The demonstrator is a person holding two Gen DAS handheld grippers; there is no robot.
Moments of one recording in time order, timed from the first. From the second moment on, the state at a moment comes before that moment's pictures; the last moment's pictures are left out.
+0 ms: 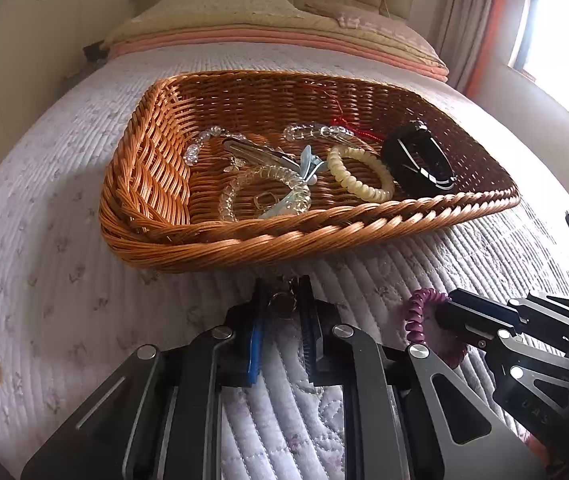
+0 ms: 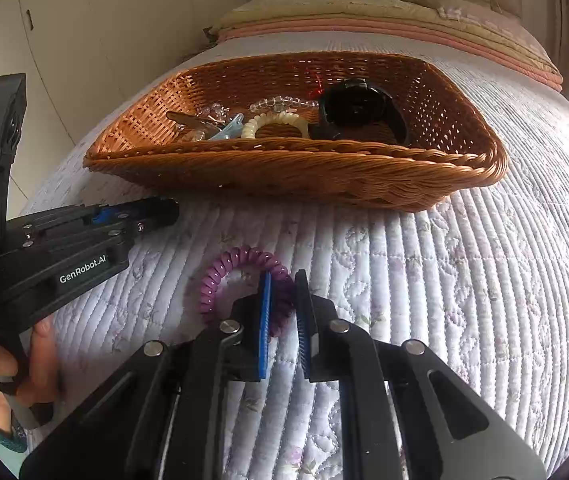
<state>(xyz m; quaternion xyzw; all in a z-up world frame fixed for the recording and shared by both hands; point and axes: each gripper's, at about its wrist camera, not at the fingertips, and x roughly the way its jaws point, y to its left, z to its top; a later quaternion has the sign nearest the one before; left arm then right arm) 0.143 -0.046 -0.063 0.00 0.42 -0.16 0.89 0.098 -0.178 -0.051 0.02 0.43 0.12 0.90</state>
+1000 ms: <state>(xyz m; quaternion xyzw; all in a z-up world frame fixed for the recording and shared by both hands) 0.030 -0.045 -0.058 0.04 0.35 -0.20 0.91 0.058 -0.160 -0.051 -0.05 0.42 0.13 0.90</state>
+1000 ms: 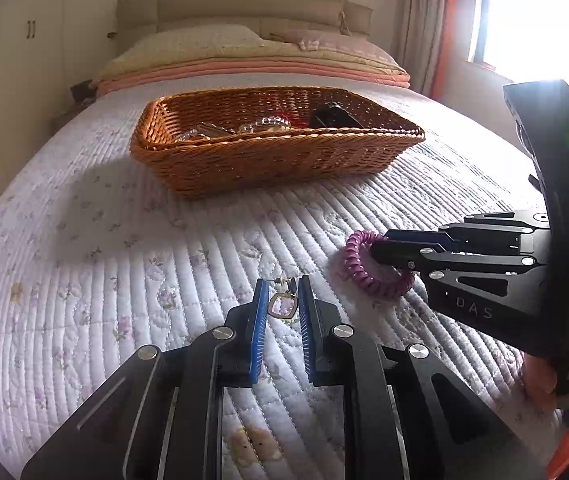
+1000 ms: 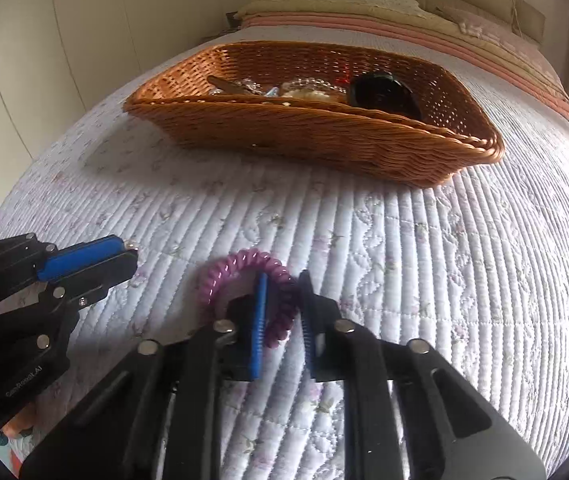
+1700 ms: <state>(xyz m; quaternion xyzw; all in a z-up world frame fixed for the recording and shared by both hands) 0.129 -0.036 0.052 -0.02 0.25 -0.20 0.95 0.161 -0.176 0.072 0.01 0.32 0.14 0.94</state>
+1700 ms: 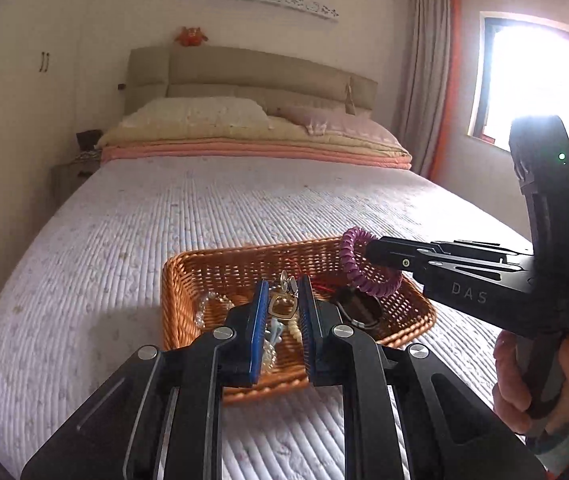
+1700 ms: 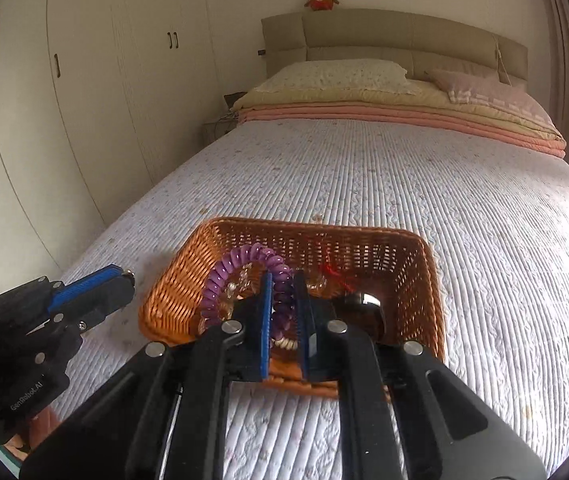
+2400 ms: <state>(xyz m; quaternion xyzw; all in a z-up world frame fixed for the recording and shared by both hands) 0.223 -0.036 -0.018 -0.05 0.35 -0.18 0.92 0.262 -0.174 0.001 0.03 0.45 0.13 0.88</state>
